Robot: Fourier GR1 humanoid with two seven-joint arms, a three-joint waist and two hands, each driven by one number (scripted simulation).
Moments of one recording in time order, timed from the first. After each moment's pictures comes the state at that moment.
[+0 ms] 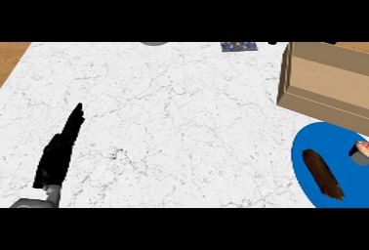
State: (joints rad) left arm -0.02 0.38 -0.17 -1.50 0.01 0.25 0.07; right arm -0.09 -0.86 0.04 -1.17 0.34 0.04 0.31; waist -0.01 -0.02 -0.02
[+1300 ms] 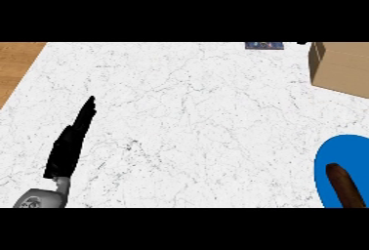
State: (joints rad) left arm -0.08 0.35 -0.20 -1.50 0.01 0.21 0.06; right arm -0.27 -1.20 -0.11 -0.85 0.24 0.32 -0.66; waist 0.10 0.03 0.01
